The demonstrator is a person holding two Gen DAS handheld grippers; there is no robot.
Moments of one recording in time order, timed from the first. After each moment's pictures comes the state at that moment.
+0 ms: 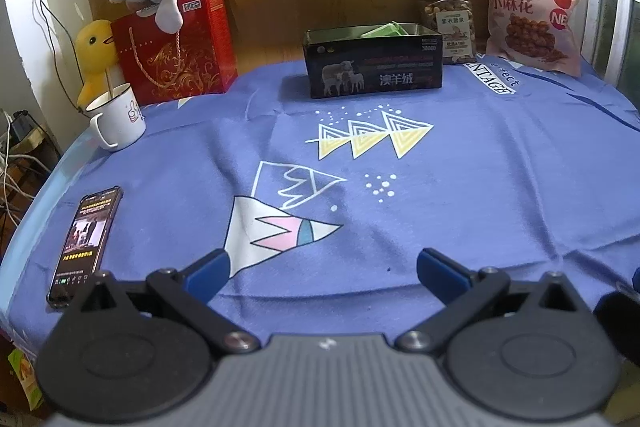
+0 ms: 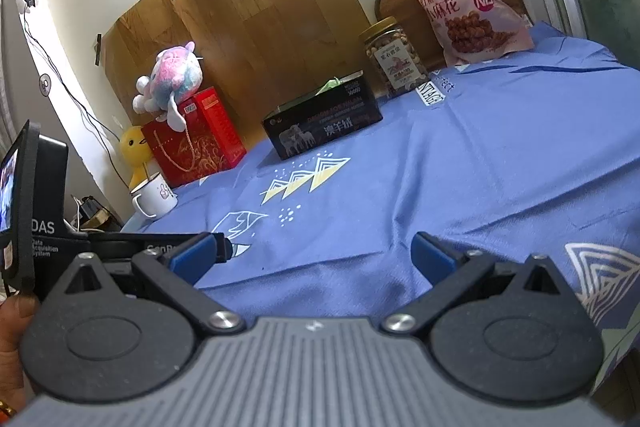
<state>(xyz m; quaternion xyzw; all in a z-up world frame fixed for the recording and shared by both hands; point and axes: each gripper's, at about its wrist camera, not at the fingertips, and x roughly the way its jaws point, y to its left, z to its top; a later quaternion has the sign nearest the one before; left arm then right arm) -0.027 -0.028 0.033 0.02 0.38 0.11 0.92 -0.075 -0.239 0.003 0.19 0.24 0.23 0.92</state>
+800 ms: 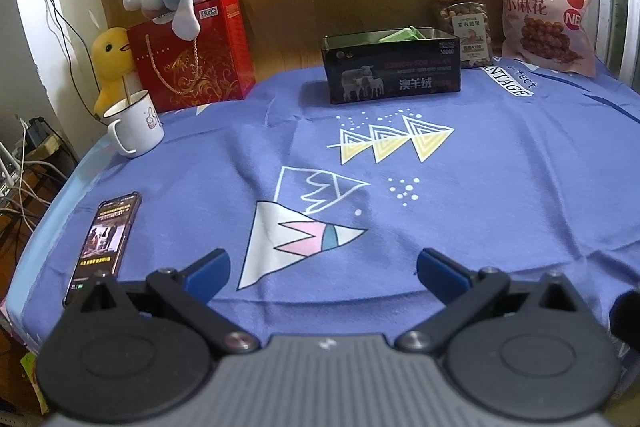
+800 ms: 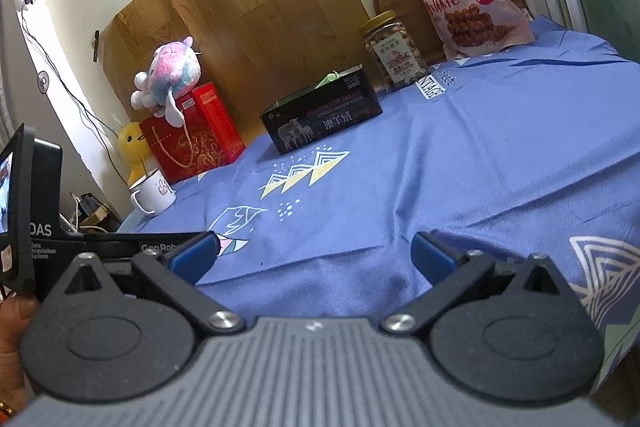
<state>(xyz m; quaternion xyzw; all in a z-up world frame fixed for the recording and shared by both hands) -0.028 -0.022 0.030 0.04 0.37 0.13 0.92 -0.072 -0.238 -0.001 0.19 0.25 0.23 0.92</state>
